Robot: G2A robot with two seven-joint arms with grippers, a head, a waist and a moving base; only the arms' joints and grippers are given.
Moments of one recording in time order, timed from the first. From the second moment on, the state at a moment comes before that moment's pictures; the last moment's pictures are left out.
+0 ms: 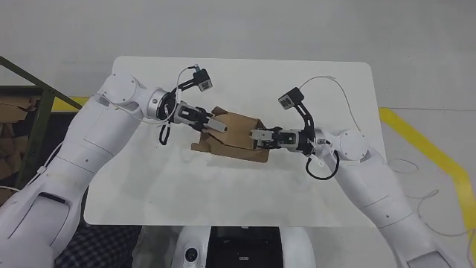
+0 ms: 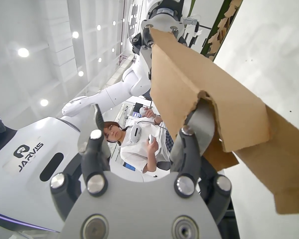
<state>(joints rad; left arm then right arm) 0.72 -0.93 -0.86 -1.27 -0.75 -0.27 -1.54 -1.04 -1.16 0.96 -1.42 0.60 -0.43 1.12</state>
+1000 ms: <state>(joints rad) 0.67 -0.91 -0.76 -1.25 -0.79 -0.27 -1.54 -1.02 -1.18 0.94 -1.35 0.59 -0.44 1.17</state>
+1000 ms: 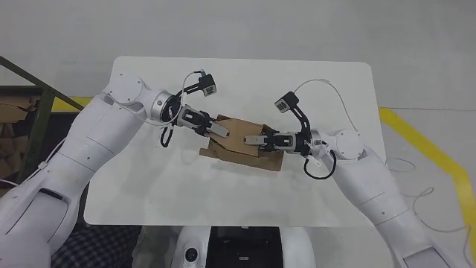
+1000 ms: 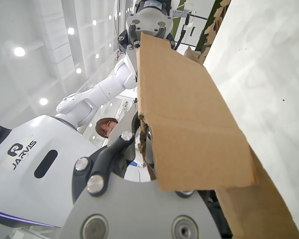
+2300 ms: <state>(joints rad) 0.66 -0.91 -0.78 -1.39 -0.86 -0.28 -1.54 -1.03 -1.19 0.94 -1.33 0.50 -0.43 1.11</state>
